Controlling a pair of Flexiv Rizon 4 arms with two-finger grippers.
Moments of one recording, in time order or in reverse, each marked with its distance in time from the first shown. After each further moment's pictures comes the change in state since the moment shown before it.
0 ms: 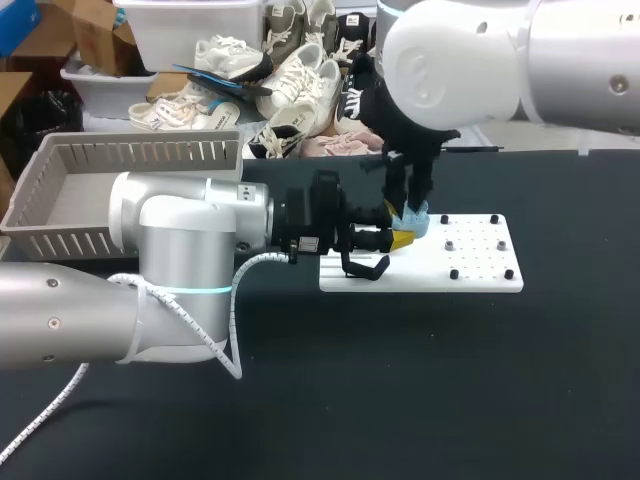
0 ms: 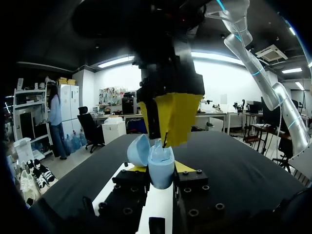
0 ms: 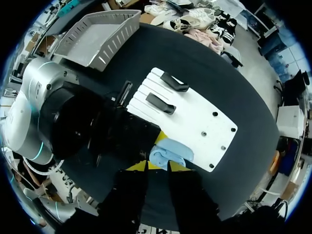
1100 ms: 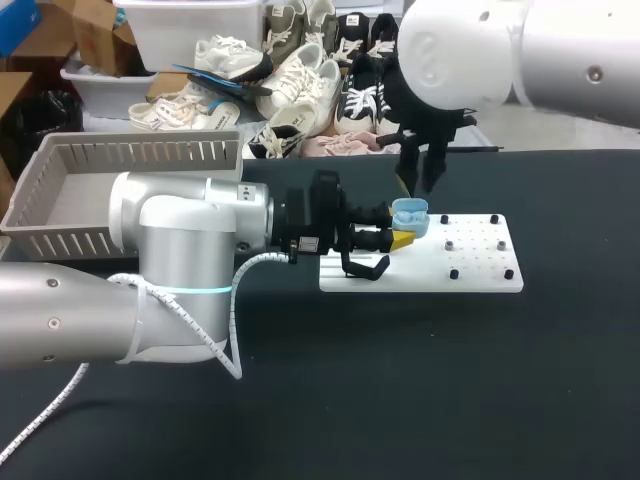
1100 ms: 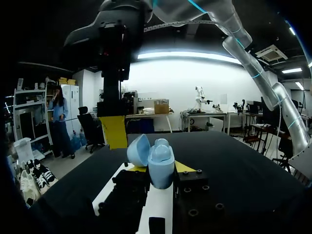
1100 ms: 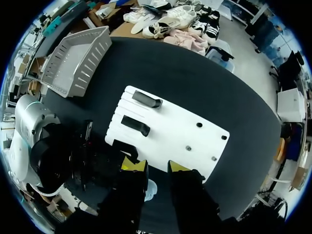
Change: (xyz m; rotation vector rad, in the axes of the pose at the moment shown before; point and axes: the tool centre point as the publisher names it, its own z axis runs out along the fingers) left arm 0.000 0.000 0.000 0.000 0.000 0.000; right arm -0.036 -0.047 0.013 -0.027 -0.029 0.138
